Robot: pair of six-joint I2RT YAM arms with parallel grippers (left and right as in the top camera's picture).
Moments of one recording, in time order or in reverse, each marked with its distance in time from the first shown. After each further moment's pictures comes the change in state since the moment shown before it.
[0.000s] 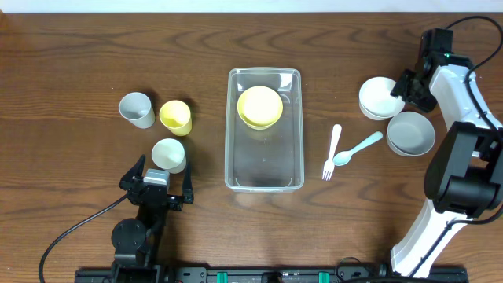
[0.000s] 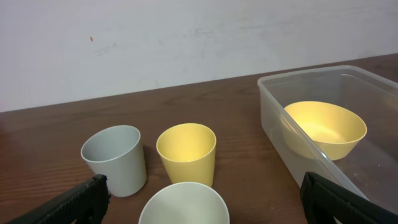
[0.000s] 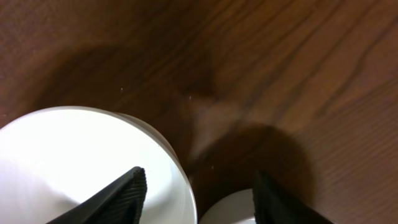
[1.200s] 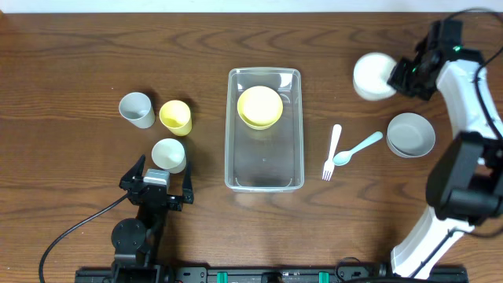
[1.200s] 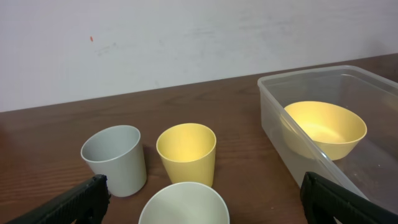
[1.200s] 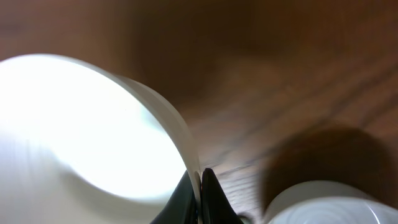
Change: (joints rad) left arm 0.000 0.000 0.000 0.000 0.000 0.000; right arm 0.004 -0.085 0.083 -0.076 -0.316 -0.058
